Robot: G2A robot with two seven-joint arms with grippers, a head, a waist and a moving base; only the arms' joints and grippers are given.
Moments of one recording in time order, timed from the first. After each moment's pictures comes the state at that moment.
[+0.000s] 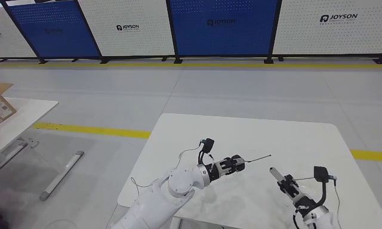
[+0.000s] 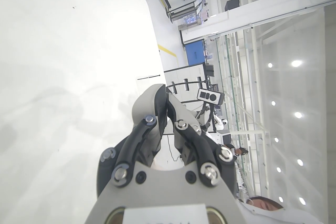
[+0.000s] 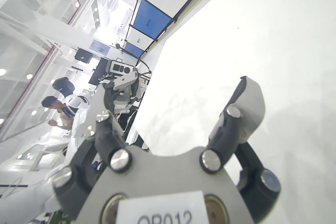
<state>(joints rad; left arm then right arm) 1.23 -1.22 -0.93 -1.54 -0.19 0.00 -0.40 -1.72 -1.15 1.45 -1.85 -0.26 -0.14 0.39</state>
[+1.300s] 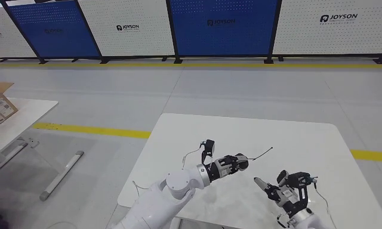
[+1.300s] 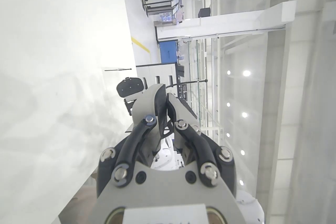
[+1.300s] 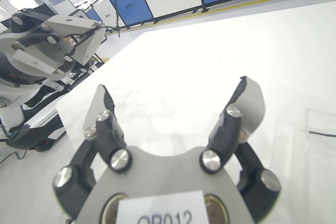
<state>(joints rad) 1.24 -1.23 -0.95 -1.53 -0.45 -0.05 -0.44 -1.66 -1.16 1.30 -1.72 -0.86 -0.28 0.08</state>
